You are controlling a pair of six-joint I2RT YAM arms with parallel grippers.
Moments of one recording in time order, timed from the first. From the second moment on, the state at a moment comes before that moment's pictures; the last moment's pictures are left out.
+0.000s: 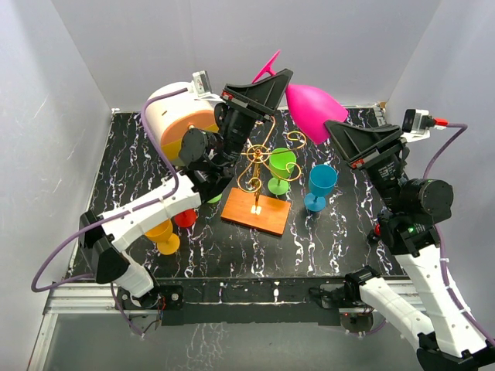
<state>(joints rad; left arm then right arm) -0.95 1.54 1.50 0.82 -0.23 -0.89 0.36 0.73 1.02 0.36 -0.27 1.23</state>
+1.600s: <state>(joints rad) -0.94 0.85 1.42 -0.40 -0.18 -0.10 0.46 1.04 1.32 -0.09 -0.65 0.61</state>
